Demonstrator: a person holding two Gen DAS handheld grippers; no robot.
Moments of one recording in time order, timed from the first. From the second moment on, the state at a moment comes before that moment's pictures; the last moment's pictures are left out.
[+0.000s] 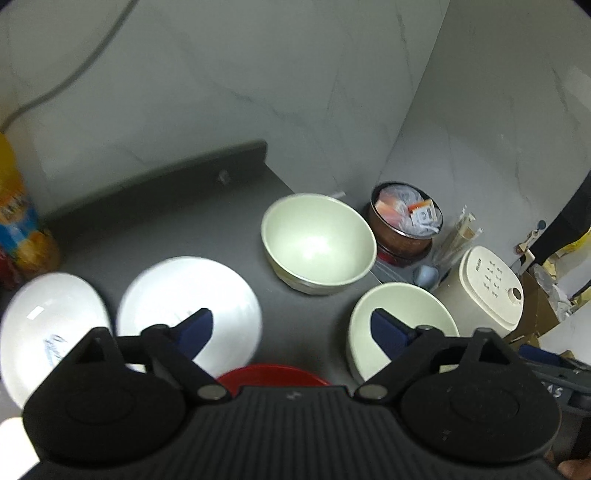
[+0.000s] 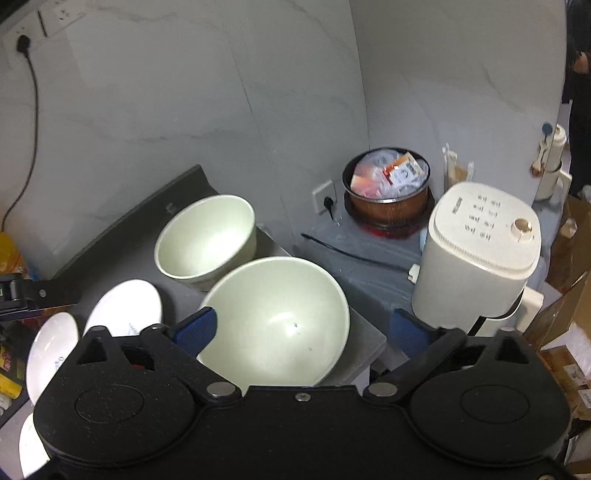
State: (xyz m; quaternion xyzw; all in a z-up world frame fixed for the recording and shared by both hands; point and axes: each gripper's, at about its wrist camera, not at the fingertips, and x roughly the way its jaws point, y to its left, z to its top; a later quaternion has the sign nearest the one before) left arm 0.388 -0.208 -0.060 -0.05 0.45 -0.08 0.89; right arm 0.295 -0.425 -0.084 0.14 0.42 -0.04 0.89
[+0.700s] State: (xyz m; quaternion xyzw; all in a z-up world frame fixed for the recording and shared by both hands) left arm 0.445 -0.271 -0.164 -0.08 0.57 -0.07 0.82; right arm 0.331 -0.448 -0.166 0.20 0.52 -0.02 0.83
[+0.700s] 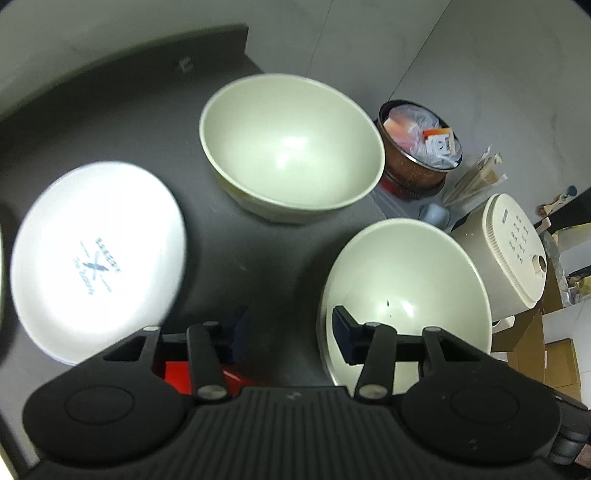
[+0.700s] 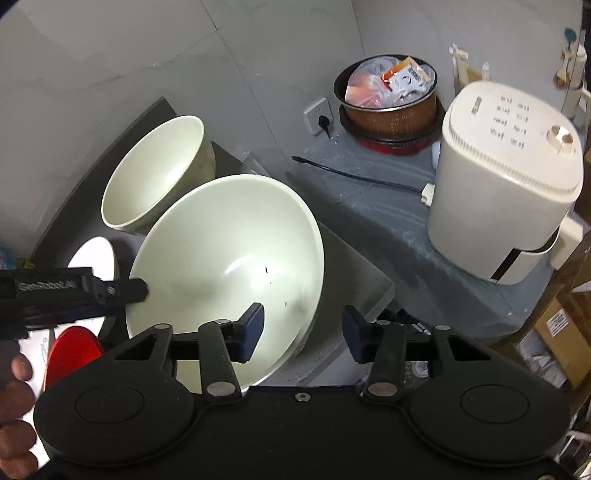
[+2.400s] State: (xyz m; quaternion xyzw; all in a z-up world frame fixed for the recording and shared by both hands) left arm 0.368 -0.173 -0.094 -0.14 0.50 -0.10 0.85; right arm 0.281 -0.377 -0.082 0.24 0.43 0.03 0.87
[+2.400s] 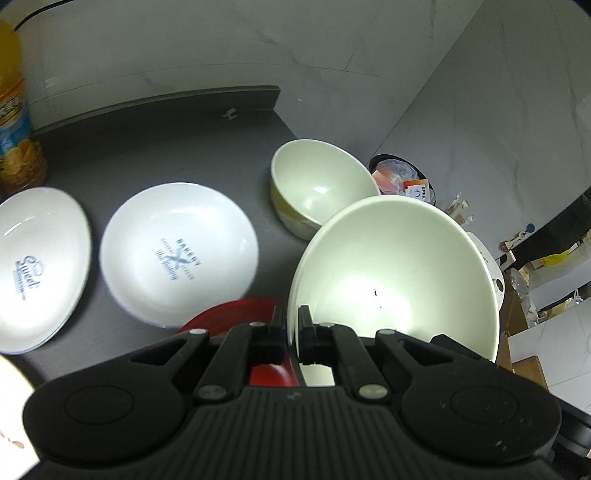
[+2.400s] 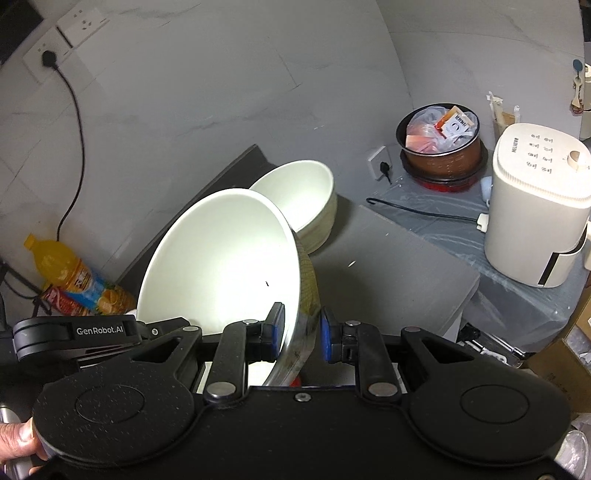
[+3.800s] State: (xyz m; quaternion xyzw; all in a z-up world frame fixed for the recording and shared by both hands) left arm 0.335 -0.119 -0.140 -0.13 0.56 -0.04 0.81; right arm 0.263 -0.307 -0.126 0.18 0.52 0.04 0.83
